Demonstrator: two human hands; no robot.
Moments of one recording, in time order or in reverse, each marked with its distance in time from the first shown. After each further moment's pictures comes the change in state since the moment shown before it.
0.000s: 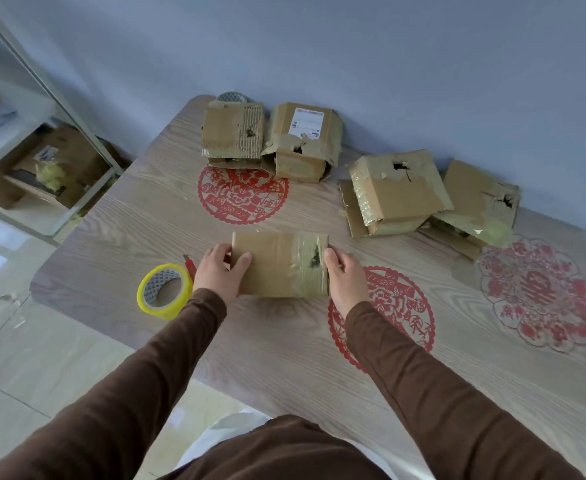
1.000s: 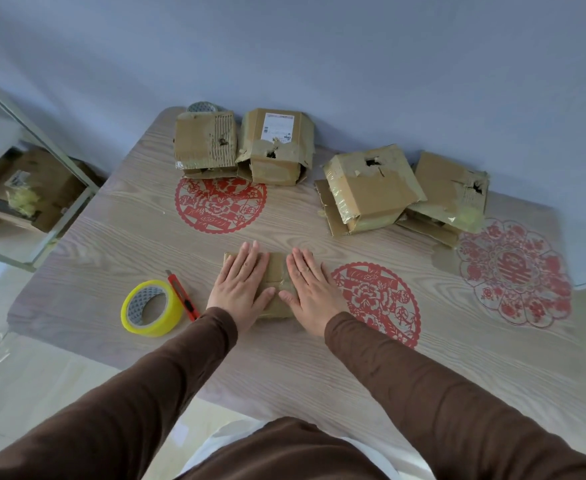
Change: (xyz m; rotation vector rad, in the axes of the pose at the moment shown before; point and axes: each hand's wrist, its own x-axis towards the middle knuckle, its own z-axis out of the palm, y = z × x) left_hand -0.017 0.001 0.042 0.562 -0.192 0.668; right_hand -0.012 0.035 0.011 -0.924 -0.319 -0.447
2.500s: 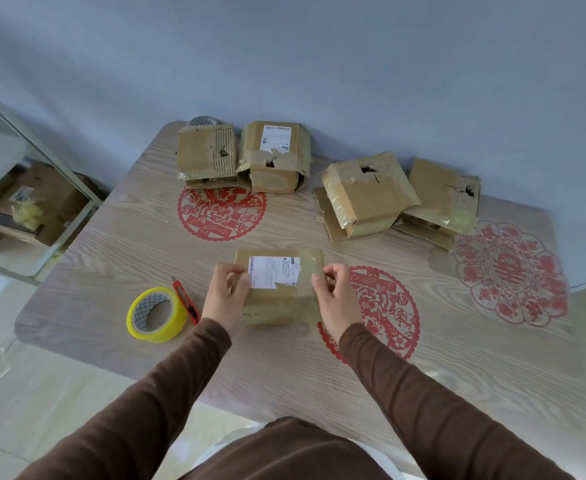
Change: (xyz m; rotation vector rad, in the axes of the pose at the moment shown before) left_hand -0.019 0.020 -0.041 -1.023 0.201 -0.568; right_hand -0.034 -0.010 -0.029 0.896 0.444 0.438
